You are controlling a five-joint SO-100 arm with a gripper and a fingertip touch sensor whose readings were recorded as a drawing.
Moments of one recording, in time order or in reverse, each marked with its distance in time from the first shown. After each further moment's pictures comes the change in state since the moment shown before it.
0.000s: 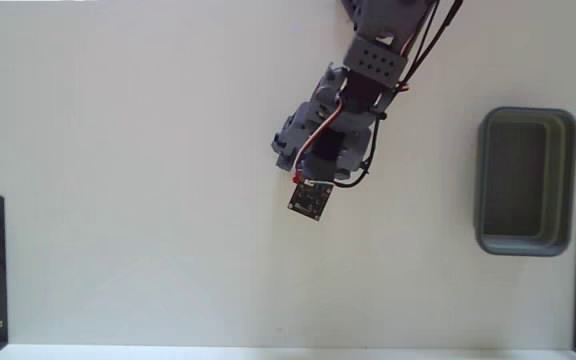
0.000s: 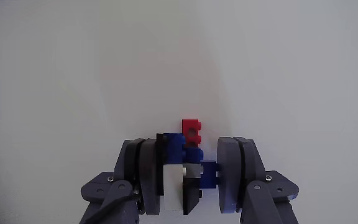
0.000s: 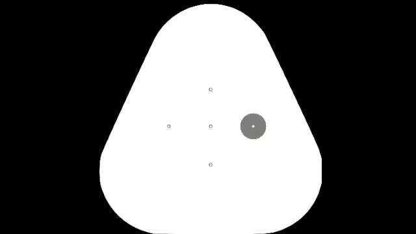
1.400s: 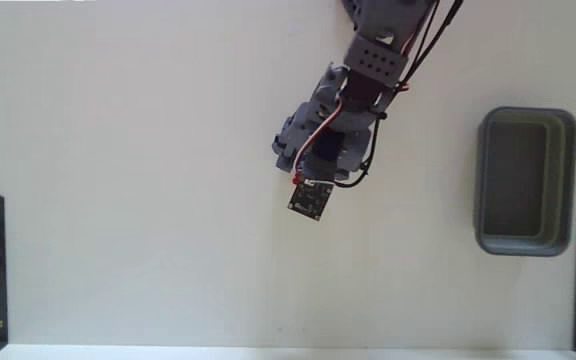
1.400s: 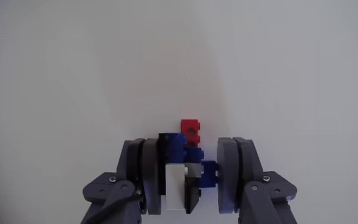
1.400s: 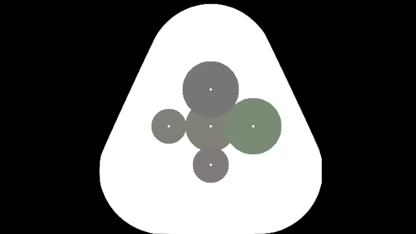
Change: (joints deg) arm 0.0 0.0 0.0 0.0 0.0
